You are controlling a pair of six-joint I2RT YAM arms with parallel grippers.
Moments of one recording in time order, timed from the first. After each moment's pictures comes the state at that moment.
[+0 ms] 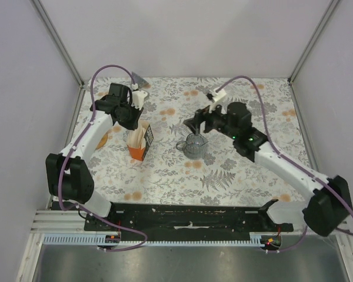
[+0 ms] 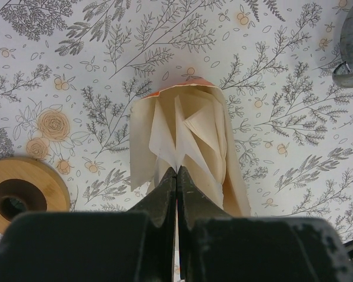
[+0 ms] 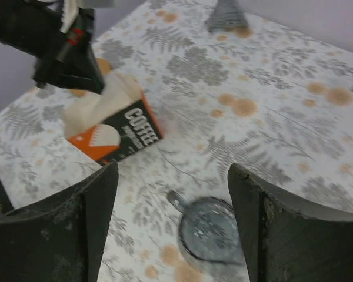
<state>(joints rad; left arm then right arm) -0.21 1.56 1.35 -0.79 0.19 0.32 0.52 1.20 0.93 0.09 -0.23 0.12</state>
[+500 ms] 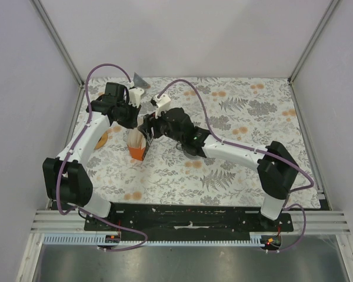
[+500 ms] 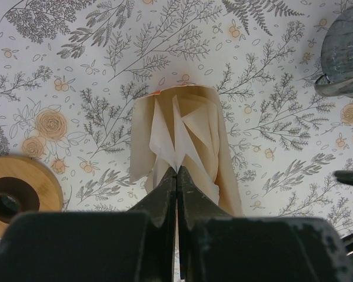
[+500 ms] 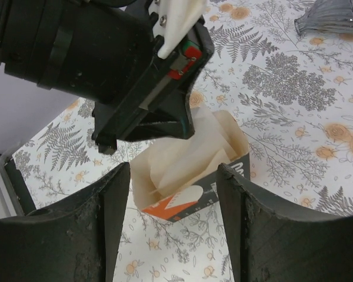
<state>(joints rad) -0.19 1.53 1.35 -0.78 0.22 0.28 0.94 1.75 1.33 0.23 0.05 0.26</state>
